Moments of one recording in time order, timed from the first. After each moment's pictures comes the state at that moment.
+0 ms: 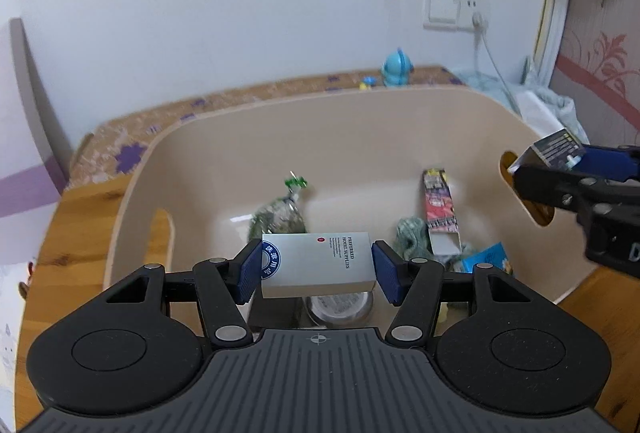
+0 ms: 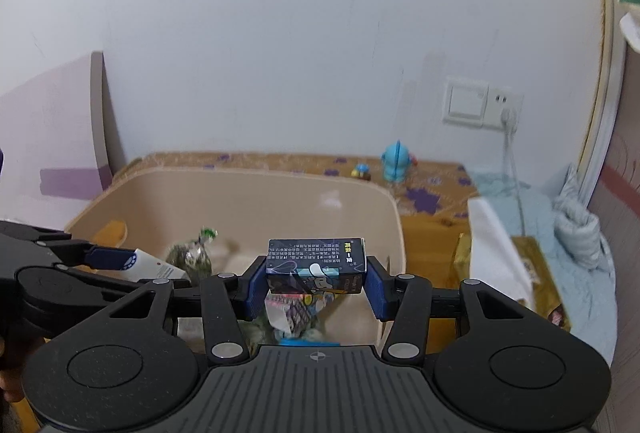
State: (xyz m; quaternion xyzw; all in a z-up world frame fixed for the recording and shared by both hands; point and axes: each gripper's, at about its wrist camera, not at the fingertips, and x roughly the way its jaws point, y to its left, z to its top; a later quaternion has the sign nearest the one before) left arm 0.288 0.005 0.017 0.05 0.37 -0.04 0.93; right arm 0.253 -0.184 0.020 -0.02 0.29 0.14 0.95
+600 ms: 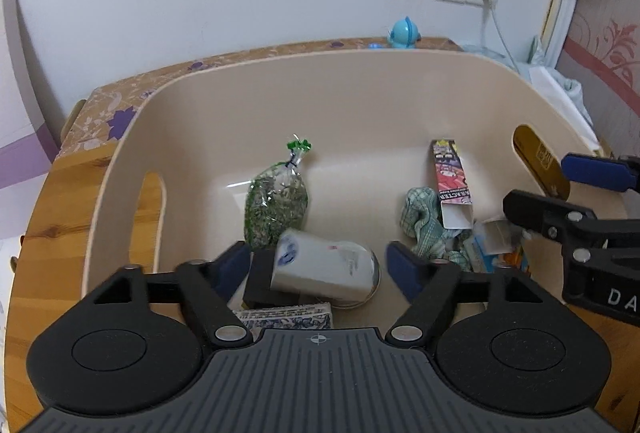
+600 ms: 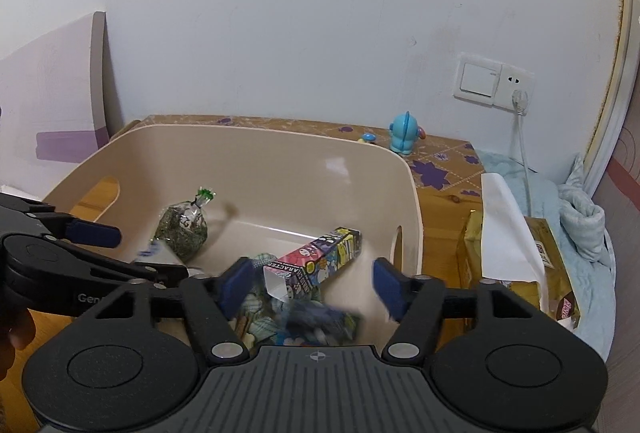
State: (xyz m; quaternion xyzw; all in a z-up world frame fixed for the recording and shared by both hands) left arm 0.291 0.014 0.006 0.03 0.41 -0.03 0.91; right arm 0.256 -0.173 0.007 -0.05 0.32 0.14 0.94
